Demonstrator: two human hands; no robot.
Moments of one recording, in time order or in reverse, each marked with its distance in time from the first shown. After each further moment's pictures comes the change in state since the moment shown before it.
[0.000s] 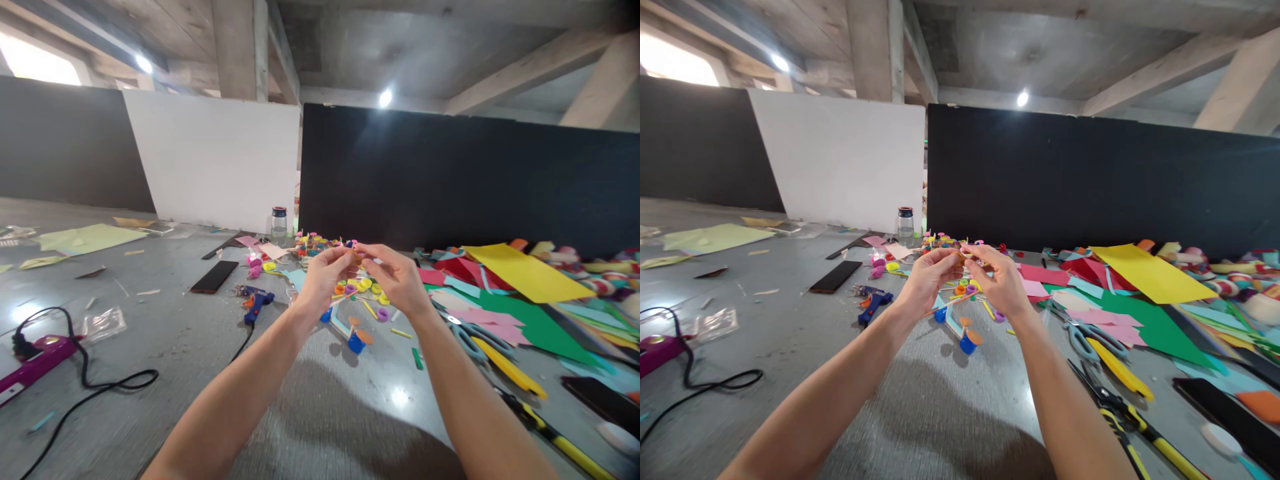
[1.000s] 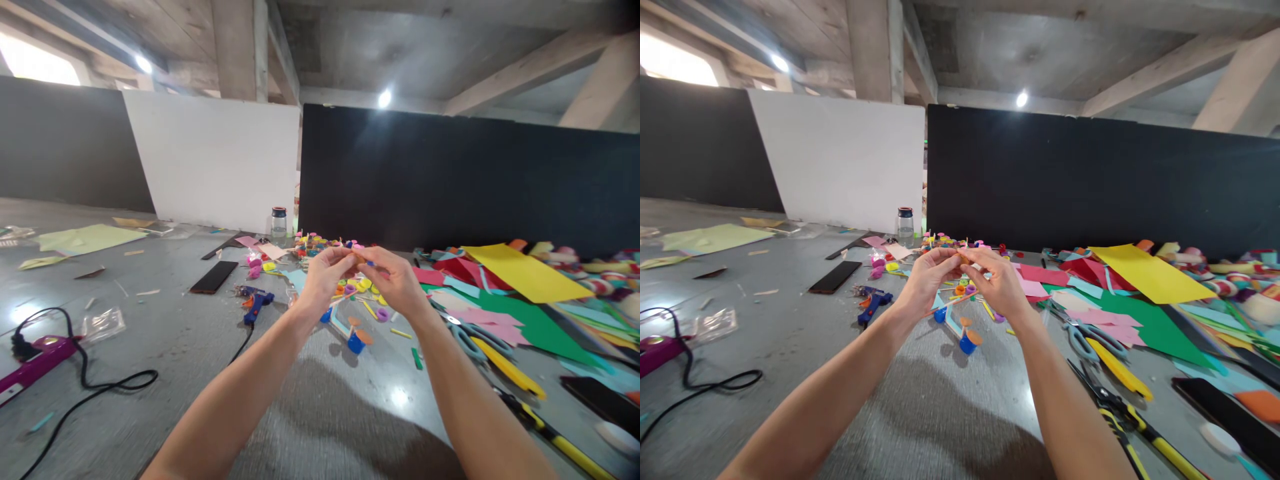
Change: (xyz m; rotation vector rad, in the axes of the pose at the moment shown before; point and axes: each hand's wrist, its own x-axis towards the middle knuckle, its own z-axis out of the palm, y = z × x) left_hand 0.000 -0.001 -0.001 0.130 0.011 0.073; right_hand 0.001 0.006 -0.001 -0.080 -0.049 -0.107
